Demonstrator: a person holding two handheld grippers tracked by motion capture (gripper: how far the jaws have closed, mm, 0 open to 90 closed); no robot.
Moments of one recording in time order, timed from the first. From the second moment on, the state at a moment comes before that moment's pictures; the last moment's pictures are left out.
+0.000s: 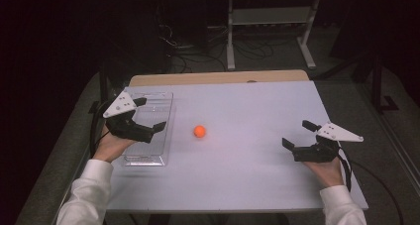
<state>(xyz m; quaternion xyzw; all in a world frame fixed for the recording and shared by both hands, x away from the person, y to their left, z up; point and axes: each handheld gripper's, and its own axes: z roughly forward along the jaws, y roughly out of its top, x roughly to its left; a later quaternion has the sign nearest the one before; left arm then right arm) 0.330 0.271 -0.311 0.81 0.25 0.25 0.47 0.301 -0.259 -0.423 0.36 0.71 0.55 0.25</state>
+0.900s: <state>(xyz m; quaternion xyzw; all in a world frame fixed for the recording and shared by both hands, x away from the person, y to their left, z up) 0.355 0.241 -0.299 0.84 0.22 0.23 0.44 0.301 -0.260 -0.424 0.36 0.71 0.55 0.25</state>
